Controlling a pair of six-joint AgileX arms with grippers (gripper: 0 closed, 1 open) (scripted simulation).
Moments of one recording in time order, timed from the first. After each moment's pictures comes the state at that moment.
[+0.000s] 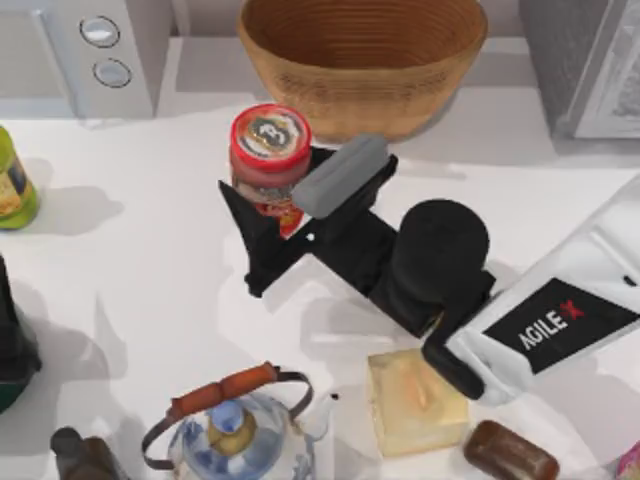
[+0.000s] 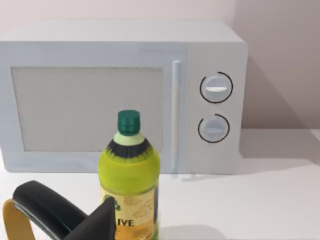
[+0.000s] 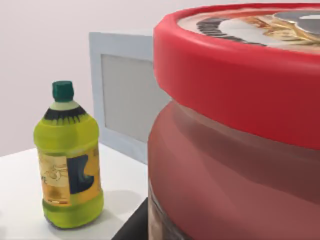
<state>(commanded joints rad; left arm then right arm) 0.00 0.00 0.00 0.00 0.00 0.00 0.76 2.20 0.91 1.39 -0.05 0.03</state>
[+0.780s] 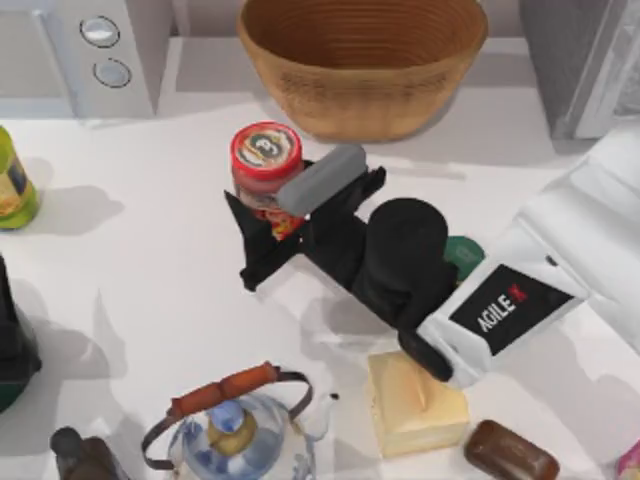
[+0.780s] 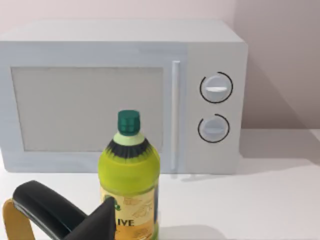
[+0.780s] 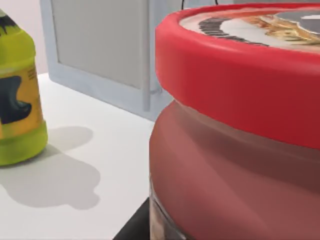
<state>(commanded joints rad) 0.00 0.00 0.00 0.00 0.00 0.00 0.72 2.38 1.06 1.31 -0.02 0.01</state>
